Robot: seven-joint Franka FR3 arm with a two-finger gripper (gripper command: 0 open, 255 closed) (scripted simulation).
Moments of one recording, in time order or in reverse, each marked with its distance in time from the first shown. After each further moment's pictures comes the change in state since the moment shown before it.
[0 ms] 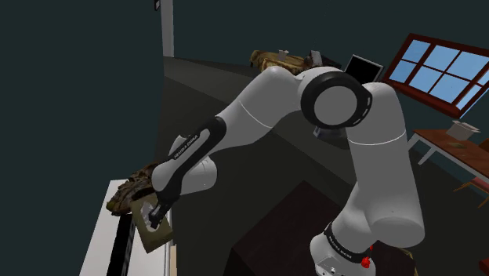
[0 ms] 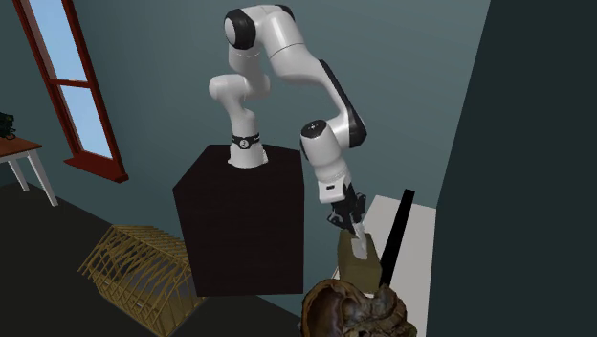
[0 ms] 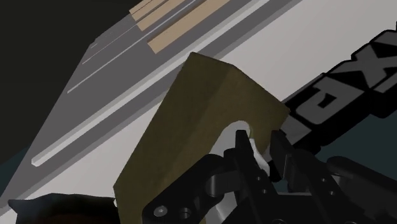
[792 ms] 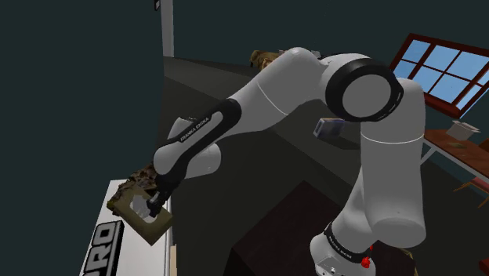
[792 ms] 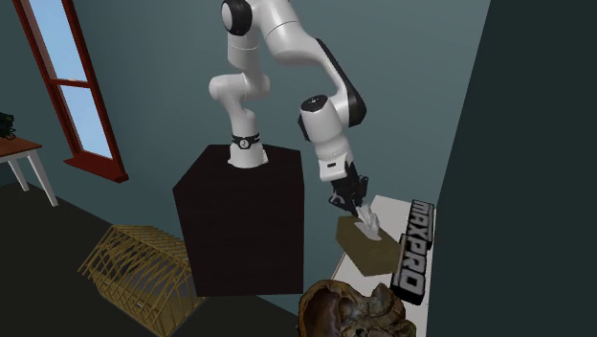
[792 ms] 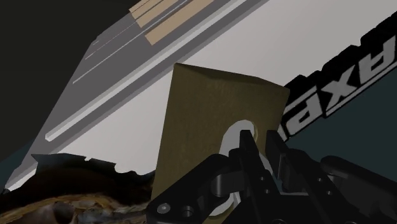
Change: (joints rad) arm 0.023 -0.149 -0.038 -0.040 -0.045 -0.103 0.083
